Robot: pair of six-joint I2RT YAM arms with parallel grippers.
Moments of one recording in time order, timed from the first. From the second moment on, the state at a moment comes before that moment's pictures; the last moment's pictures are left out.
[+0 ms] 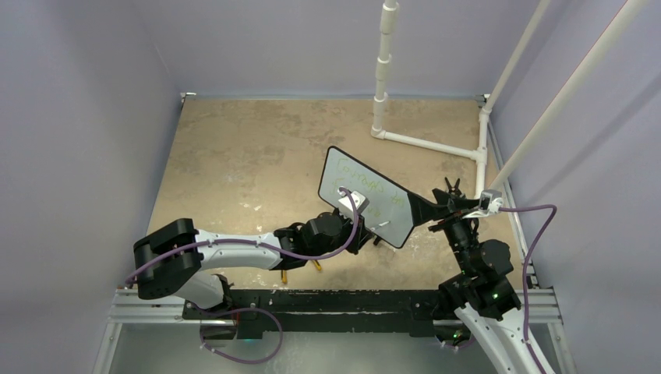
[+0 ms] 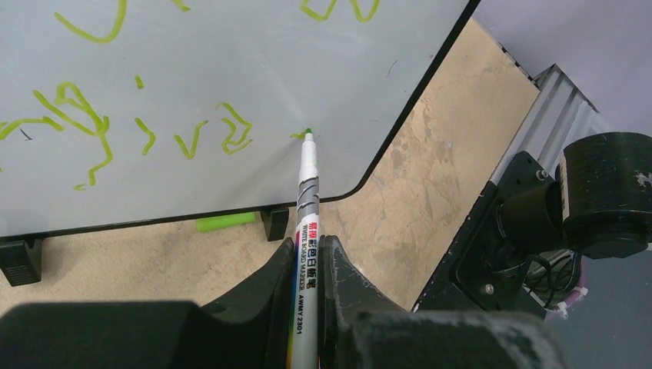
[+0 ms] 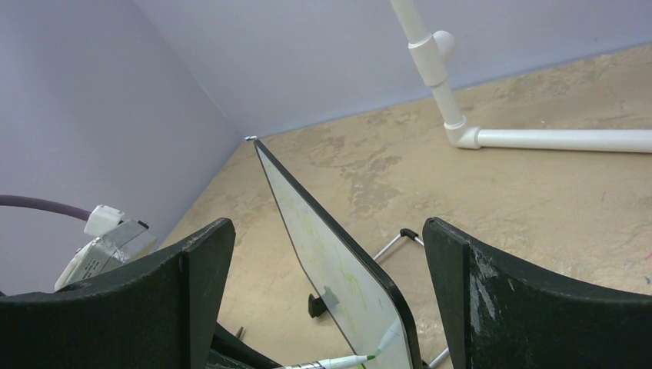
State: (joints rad) left arm -1.20 1.45 0.70 0.41 -0.20 -0.47; right arm 0.46 0.07 0.34 -0.07 0.14 0.50
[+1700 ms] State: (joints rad) left arm -1.23 1.48 0.70 0.45 -0.17 -0.49; right arm 0.46 0.06 0.34 -0.07 0.14 0.51
